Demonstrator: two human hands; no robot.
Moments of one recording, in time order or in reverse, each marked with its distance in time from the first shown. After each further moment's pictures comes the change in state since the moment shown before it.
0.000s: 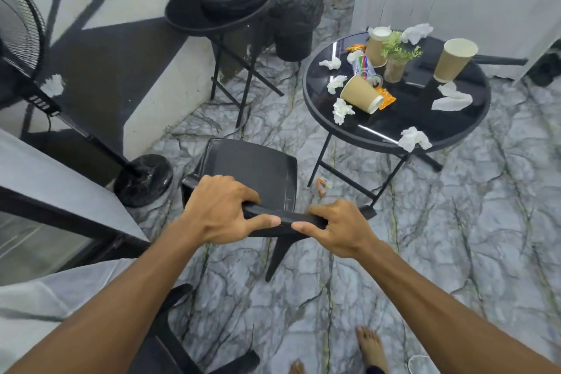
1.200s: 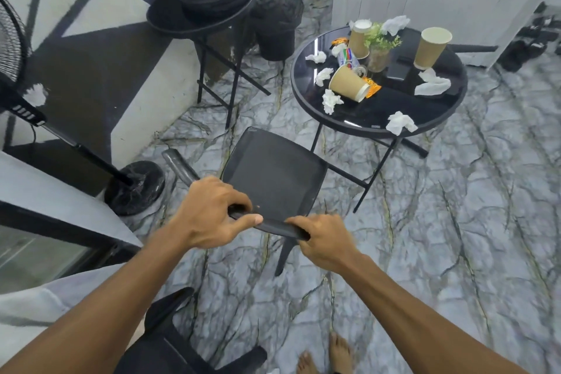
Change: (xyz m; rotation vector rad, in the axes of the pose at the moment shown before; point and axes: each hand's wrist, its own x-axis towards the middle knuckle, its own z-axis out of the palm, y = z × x) left_hand -0.039 -0.028 0.016 -0.197 0.046 0.151; right_hand -0.040 -0.043 0.045 -0.215 0.120 -0.064
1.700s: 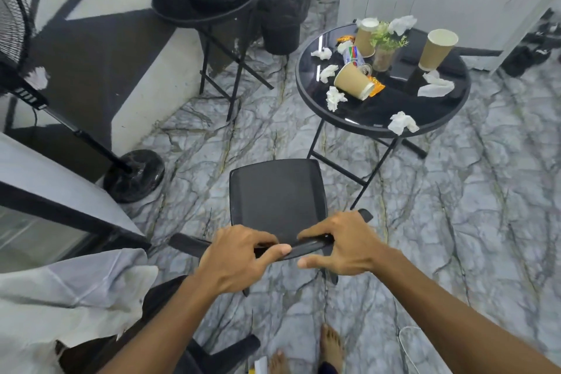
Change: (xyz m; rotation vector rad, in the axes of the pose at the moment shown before) left_hand -0.042 0.072 0.041 -0.255 -0.085 -0.220; right_hand -0.012 0.006 -0.061 0.177 -0.360 0.002
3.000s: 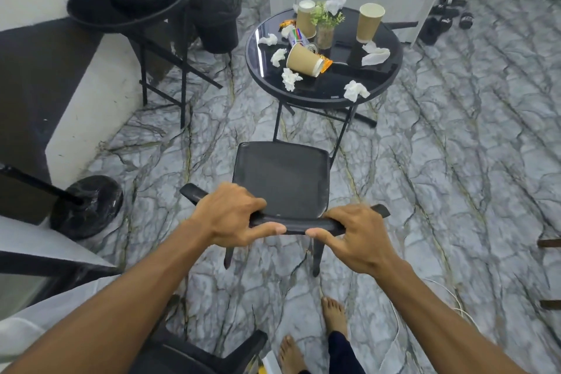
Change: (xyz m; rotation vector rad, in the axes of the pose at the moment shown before) left_hand 0.033 -0.031 -0.028 0.325 -0.097 0.563; right_hand -0.068 -0.047 0.060 -0.190 0.488 0.418
